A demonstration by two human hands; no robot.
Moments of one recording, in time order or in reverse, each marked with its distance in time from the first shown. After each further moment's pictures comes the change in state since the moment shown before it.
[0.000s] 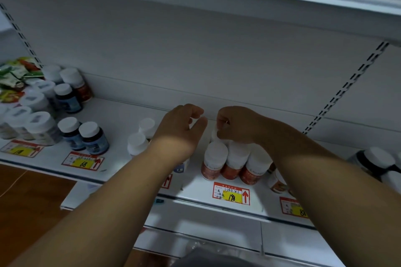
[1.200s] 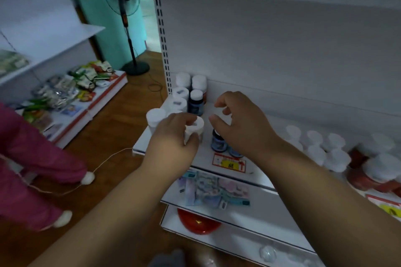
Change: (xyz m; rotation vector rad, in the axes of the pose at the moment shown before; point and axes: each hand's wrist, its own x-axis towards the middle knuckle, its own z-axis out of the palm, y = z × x) left_hand -0.078 -0.216 -0.284 0.186 0.171 0.019; right_hand 0.086 -0.341 0.125 0.168 0.506 -0.295
